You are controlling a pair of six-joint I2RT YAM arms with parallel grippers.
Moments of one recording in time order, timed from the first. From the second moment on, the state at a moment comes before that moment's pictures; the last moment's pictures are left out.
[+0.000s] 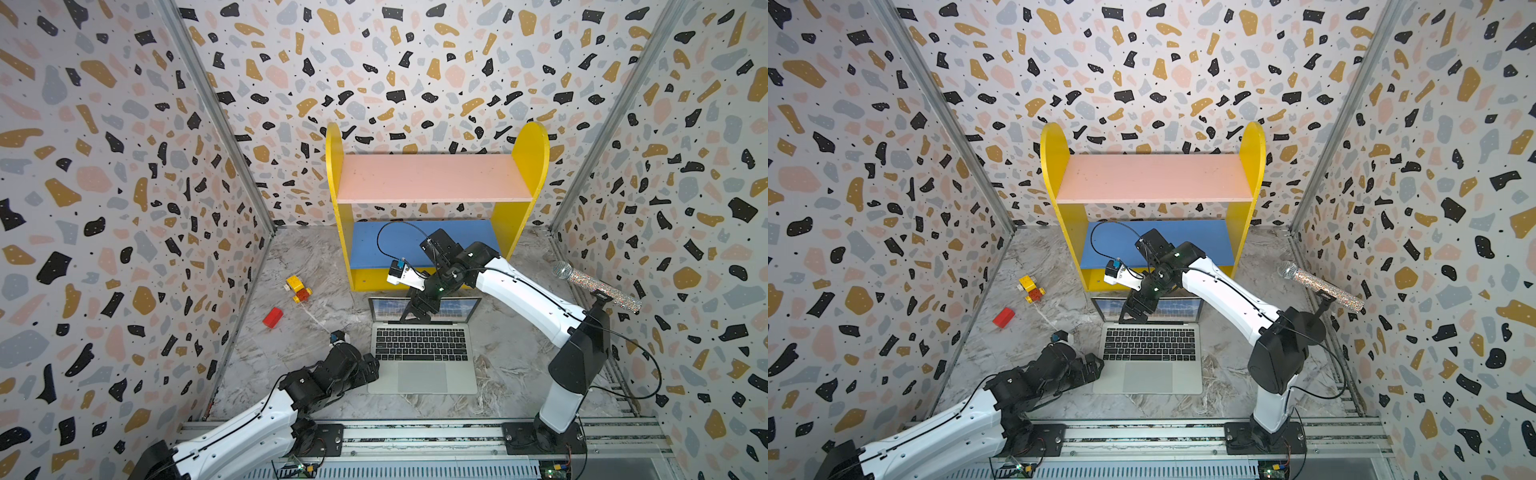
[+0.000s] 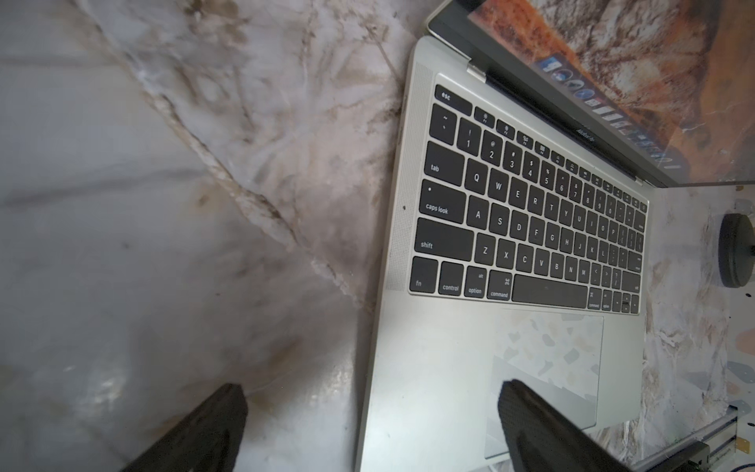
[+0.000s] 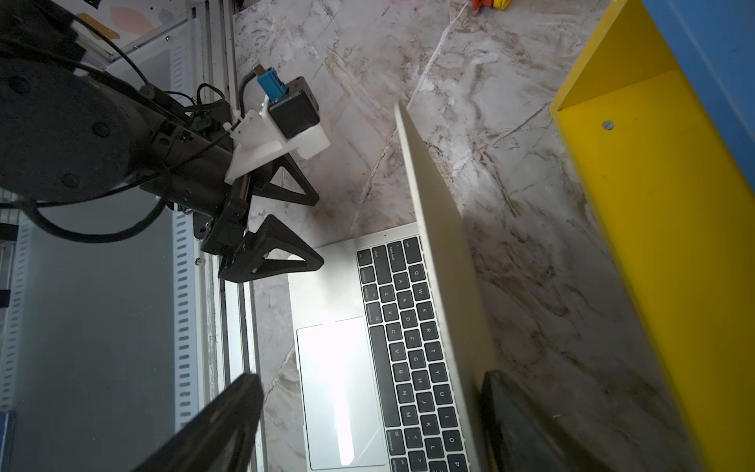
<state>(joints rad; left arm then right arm) -0.78 0.70 0.29 -0.50 -0.08 -1.00 0.77 1.78 1.75 -1.07 -0.58 -0.43</state>
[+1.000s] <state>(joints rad) -0.78 0.54 0.64 -0.85 -0.27 -0.86 0.80 1.74 1.67 -1.04 -0.56 -0.42</state>
